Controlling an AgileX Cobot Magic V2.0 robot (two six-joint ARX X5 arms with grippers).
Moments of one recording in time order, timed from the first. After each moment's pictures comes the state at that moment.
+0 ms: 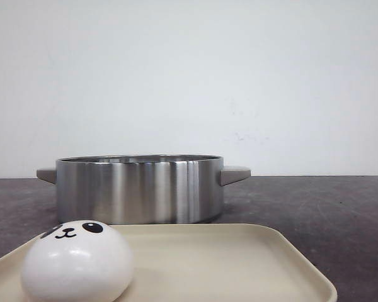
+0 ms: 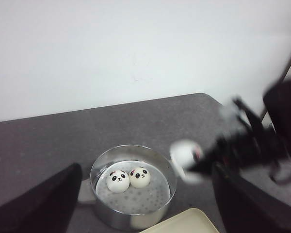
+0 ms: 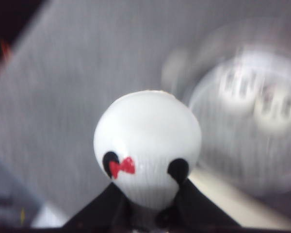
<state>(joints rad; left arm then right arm) -0.60 0.77 1.92 -1.34 -0.08 -0.16 1.04 1.53 1.67 -0.78 0.15 0.59</state>
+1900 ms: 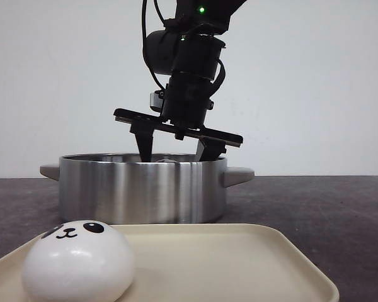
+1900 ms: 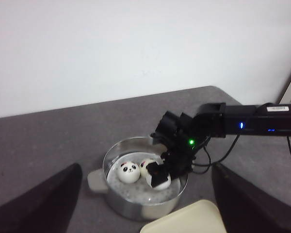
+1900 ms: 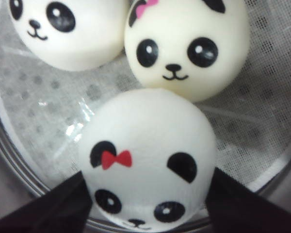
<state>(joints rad) -0.60 0.77 1.92 -1.38 -0.11 -0.14 0.69 2.15 1.82 -0.92 -0.11 0.65</state>
